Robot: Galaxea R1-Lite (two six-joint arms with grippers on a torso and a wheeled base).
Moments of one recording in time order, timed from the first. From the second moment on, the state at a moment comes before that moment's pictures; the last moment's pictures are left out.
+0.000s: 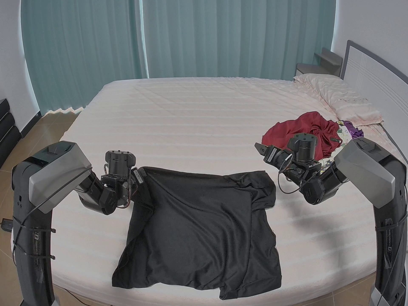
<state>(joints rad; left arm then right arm) -0.21 2.39 -1.16 -0.73 0.38 -0.57 0.29 2.44 -1.30 -0.96 -0.08 0.52</state>
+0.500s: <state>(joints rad) -0.09 2.41 -1.17 -0.71 0.30 -0.51 0.25 2.49 -1.22 -0.91 -0.08 0.56</state>
